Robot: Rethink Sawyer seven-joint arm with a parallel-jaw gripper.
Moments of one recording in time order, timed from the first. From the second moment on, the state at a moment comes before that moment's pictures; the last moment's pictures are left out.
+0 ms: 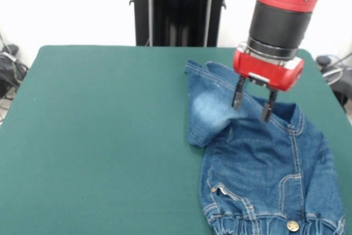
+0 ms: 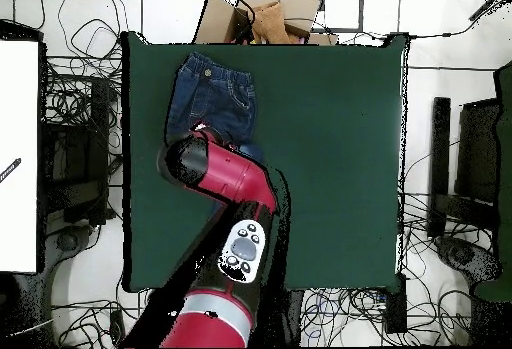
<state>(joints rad) 0.16 -0.49 -0.28 1.63 0.49 0.30 1.95</state>
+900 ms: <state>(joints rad) 0.12 -0.50 -0.24 1.68 0.41 0.26 1.95</state>
